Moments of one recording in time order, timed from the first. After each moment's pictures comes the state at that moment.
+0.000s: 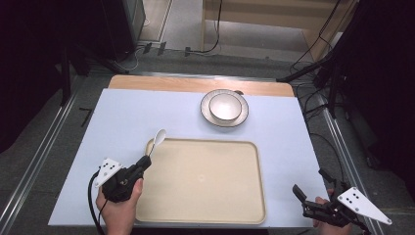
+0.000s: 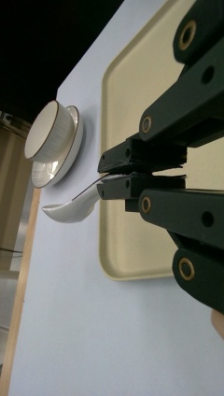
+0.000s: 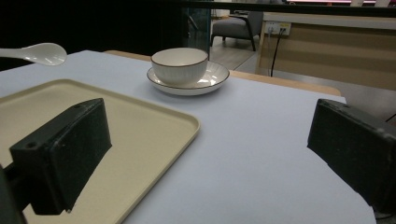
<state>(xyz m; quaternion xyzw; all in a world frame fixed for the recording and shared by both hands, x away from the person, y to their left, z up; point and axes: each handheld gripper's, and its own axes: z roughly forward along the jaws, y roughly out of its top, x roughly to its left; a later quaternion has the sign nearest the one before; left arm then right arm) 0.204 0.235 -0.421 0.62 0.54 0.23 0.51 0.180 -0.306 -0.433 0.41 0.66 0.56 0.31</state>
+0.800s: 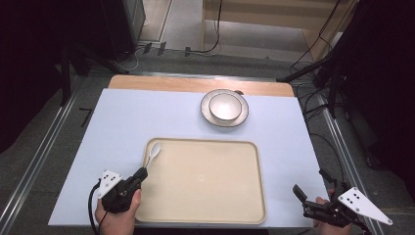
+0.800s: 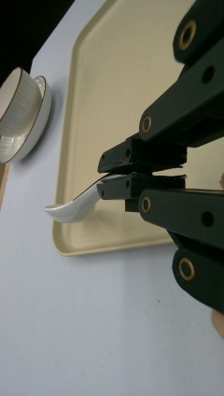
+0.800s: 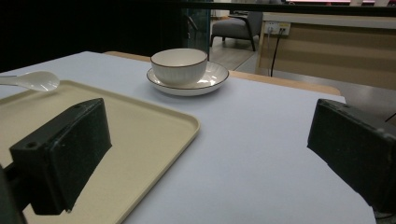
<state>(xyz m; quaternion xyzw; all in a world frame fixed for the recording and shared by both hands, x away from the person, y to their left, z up) 0.191 0.240 -0.450 0.63 0.57 0.23 0.47 0.180 -0.306 -0.433 0.41 0.66 0.56 0.30</state>
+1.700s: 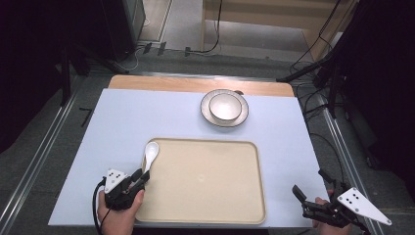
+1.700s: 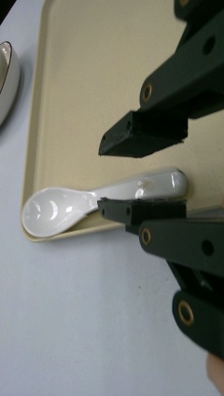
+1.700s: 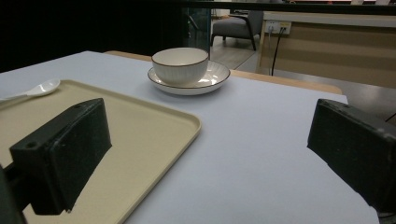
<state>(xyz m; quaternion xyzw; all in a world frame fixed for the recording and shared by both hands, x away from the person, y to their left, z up) 0.203 0.243 -0.464 0.66 0.58 0.22 0.44 0.179 -0.305 -0.434 0.41 0.66 0.56 0.30</state>
